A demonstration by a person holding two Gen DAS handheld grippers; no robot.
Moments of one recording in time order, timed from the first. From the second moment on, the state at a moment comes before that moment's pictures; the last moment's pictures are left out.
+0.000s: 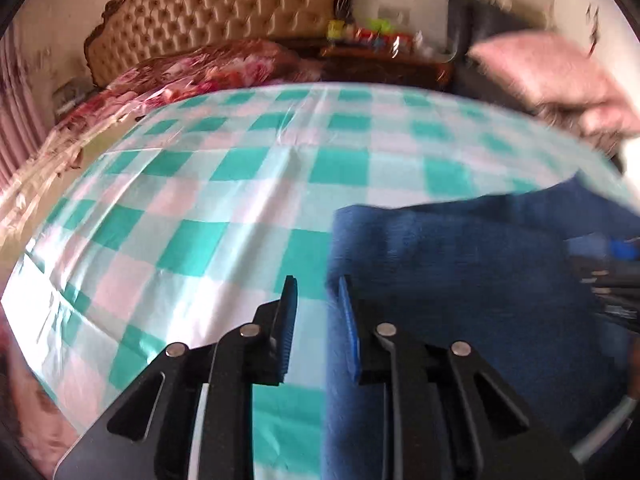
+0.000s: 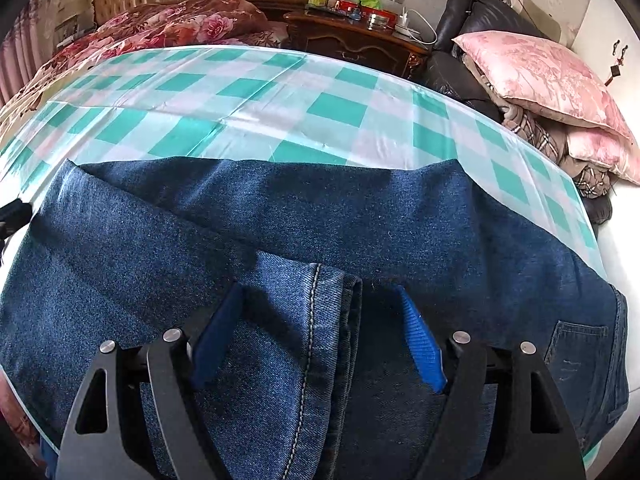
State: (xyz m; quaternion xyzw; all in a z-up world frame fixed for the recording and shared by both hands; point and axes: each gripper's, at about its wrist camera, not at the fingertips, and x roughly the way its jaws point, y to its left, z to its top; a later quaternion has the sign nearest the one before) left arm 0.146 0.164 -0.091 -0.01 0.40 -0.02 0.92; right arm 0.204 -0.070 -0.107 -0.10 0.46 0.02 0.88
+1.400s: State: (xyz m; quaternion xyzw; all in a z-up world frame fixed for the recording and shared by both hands) left arm 0.040 0.185 -0.118 -0.12 0.42 -0.07 0.90; right arm 0.123 -0.099 -0.110 -0.12 0.46 -0.03 0.88
